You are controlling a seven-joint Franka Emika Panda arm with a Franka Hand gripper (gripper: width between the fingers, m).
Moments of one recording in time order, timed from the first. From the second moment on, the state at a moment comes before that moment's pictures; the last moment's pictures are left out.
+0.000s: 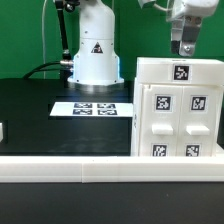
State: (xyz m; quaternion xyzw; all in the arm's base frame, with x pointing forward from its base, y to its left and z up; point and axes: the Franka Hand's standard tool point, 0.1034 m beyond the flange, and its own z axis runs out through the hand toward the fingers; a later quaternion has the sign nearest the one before) arm 0.616 0.083 0.171 0.74 0.67 0.00 0.05
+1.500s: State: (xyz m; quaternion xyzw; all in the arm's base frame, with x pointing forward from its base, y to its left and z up) arm 0.610 0.078 0.157 0.85 0.53 0.00 0.05
